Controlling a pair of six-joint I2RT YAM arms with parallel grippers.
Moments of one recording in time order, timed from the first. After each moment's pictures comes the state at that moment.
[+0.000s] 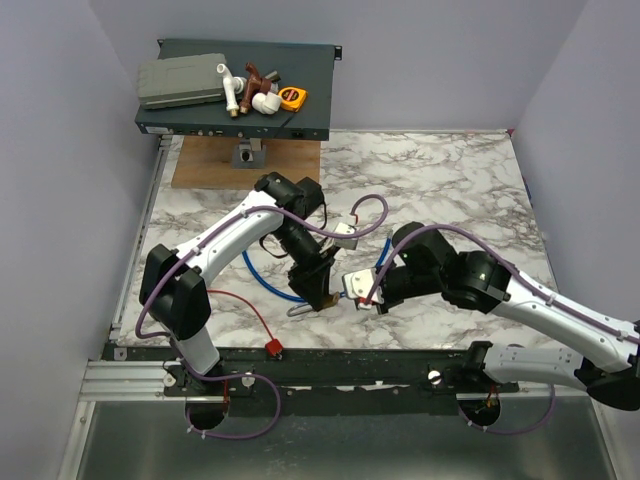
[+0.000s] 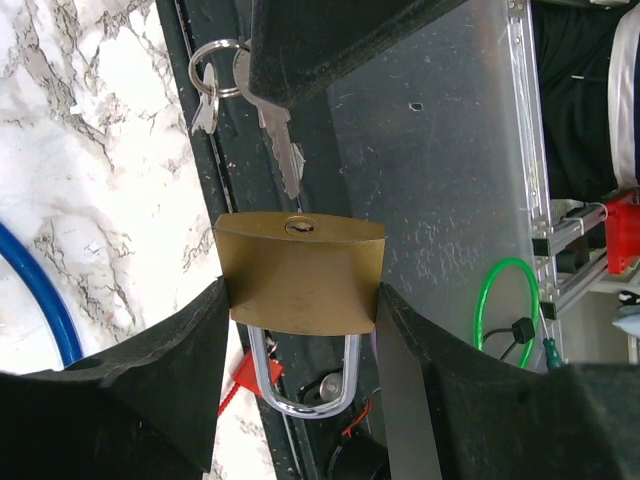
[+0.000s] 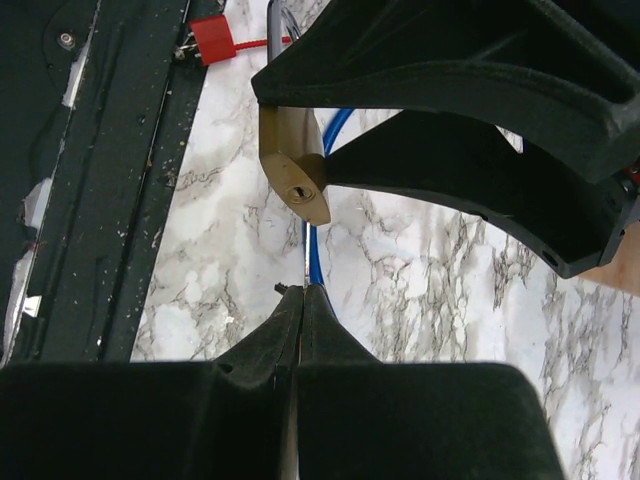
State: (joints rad) left arm -0.67 1.69 1.54 -1.55 1.04 0.94; right arm 1.04 1.05 1.09 -0.73 -0.35 -0.80
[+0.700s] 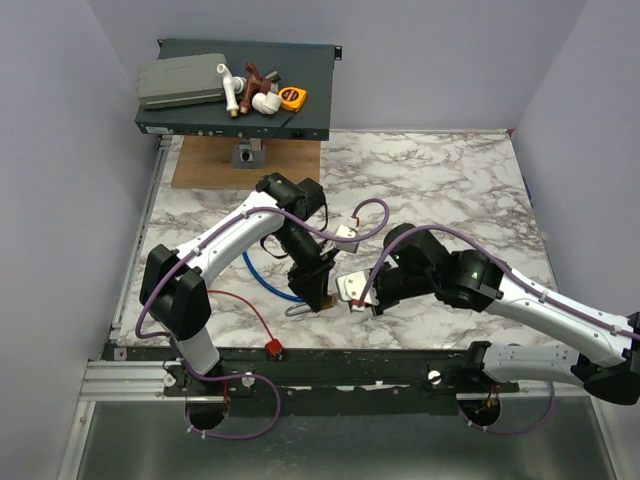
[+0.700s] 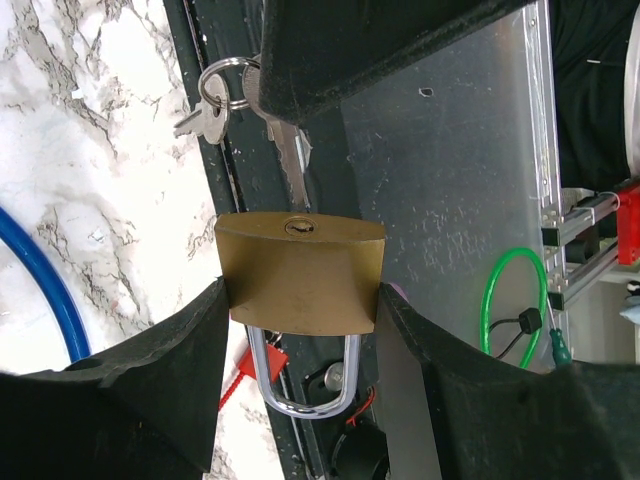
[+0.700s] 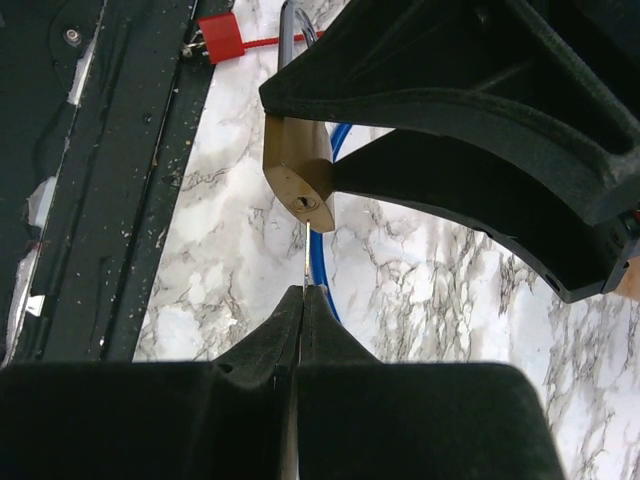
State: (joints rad) left arm -0.68 1.69 1.54 -1.55 1.01 0.94; right arm 1.07 1.09 1.11 -0.73 -0.33 -0.80
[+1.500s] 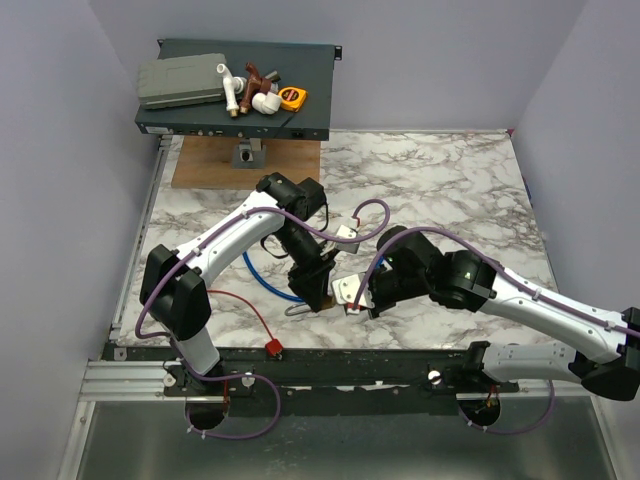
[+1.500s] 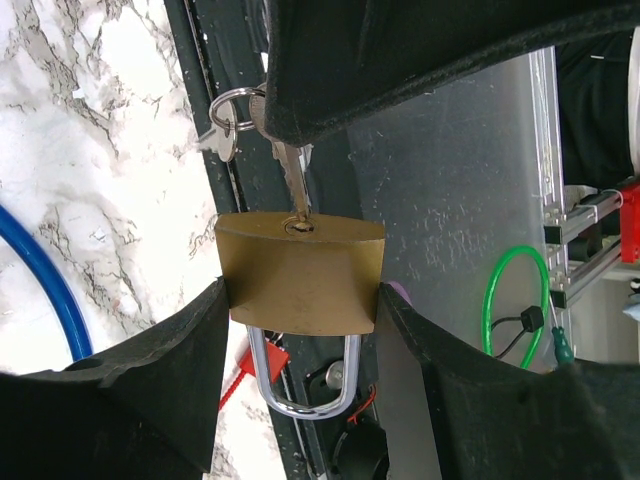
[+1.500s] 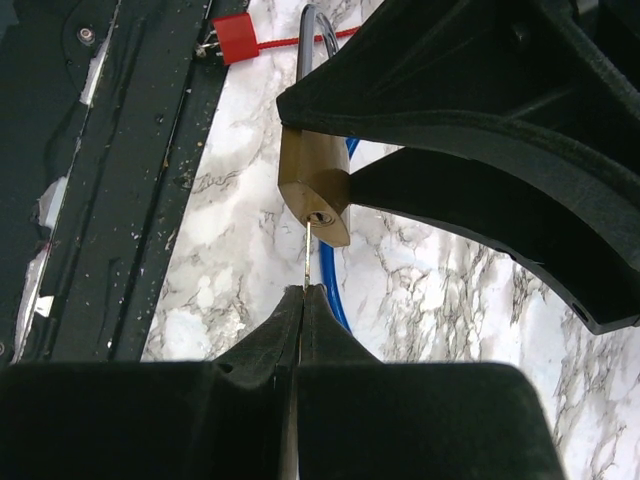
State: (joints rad) left arm -0.69 1.69 1.54 -1.55 1.00 0.94; right arm 1.09 1.11 1.11 -0.73 -0.33 -0.79
